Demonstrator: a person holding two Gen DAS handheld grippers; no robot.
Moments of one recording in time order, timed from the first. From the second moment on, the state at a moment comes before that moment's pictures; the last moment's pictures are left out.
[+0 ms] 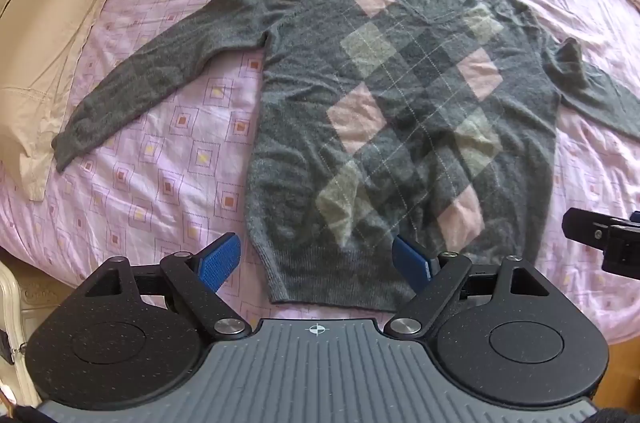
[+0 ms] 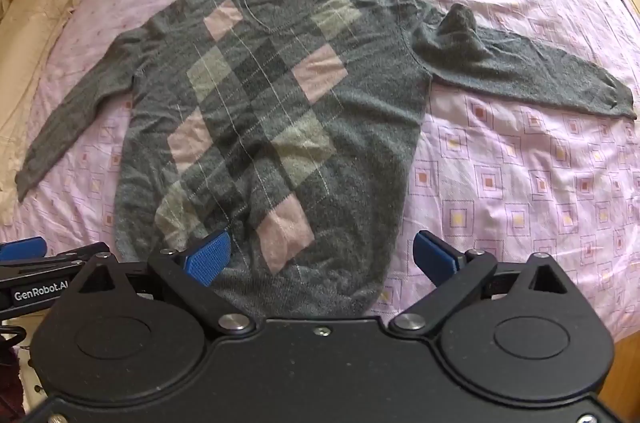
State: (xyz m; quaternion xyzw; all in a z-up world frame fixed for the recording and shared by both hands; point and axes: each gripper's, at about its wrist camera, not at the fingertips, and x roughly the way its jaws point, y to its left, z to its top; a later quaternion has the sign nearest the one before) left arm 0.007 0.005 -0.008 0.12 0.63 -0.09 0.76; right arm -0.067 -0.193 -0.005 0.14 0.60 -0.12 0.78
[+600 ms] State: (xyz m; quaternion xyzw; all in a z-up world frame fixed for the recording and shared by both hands) left arm 0.003 0.007 -0.017 0.14 0.64 -0.08 0.75; right arm -0.053 -0.173 -0.013 0.15 0.63 -0.14 0.74
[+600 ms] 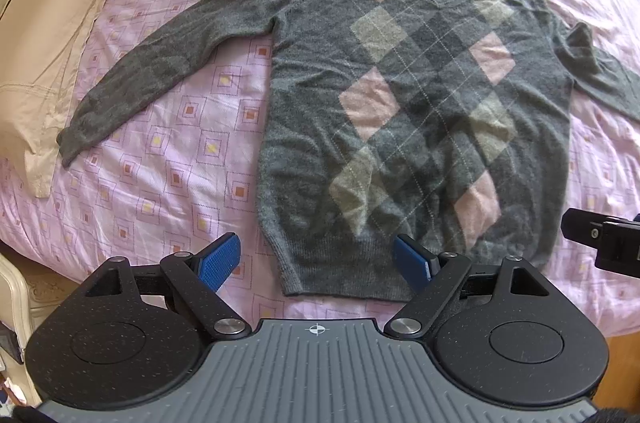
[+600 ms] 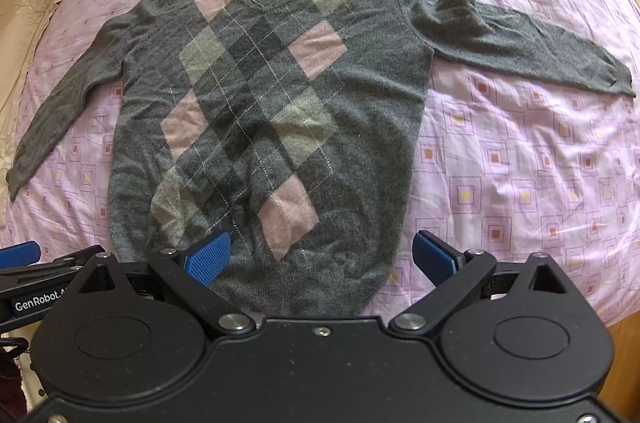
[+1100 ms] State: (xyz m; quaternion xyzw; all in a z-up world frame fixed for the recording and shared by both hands) left arm 0.001 0.005 -0.019 0.15 0.64 -0.09 0.75; right arm -0.055 -0.172 -0.014 0.16 0.63 -0.15 0.74
